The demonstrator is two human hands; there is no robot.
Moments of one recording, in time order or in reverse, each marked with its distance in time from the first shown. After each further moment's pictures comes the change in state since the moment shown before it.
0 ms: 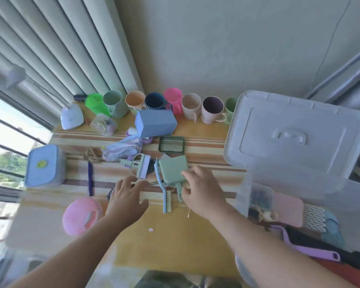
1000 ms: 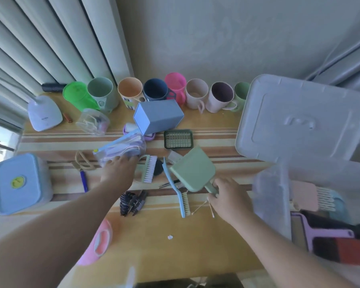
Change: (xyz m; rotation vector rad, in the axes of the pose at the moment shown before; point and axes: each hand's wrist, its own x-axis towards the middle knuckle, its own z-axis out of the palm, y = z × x) left_hand 0.161 -0.096 -0.011 0.434 -0.118 0.175; right_hand 0.016 -0.004 0.052 -0.084 0.001 0.466
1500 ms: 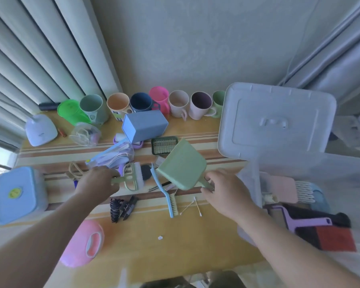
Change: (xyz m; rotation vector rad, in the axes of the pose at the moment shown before) left_hand -0.051 -0.019 -0.031 -0.183 0.147 0.001; right_hand -0.031 0.016 -0.063 0.117 0.121 -0.213
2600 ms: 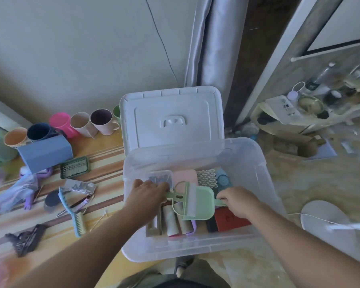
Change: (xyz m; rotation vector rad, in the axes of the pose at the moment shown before) left_hand -0.068 0.477 -0.006 0.092 0.066 0.610; right_hand -0.142 0.384 -0.094 -0.109 -0.365 0.321
